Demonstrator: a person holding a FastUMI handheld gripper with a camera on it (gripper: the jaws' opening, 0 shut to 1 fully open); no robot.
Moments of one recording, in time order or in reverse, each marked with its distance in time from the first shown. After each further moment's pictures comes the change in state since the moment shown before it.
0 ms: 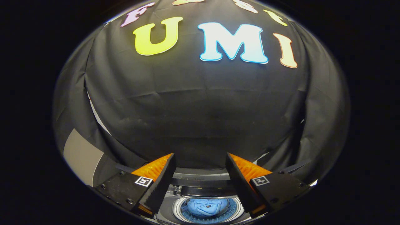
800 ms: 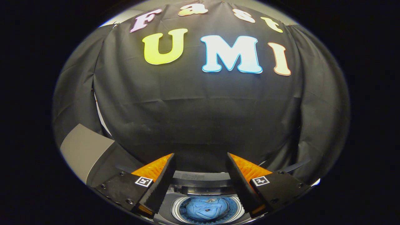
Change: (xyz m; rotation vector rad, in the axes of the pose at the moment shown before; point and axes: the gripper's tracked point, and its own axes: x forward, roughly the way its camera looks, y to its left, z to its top) arm -0.048 0.006 -0.030 -0.021 -0.120 -0.001
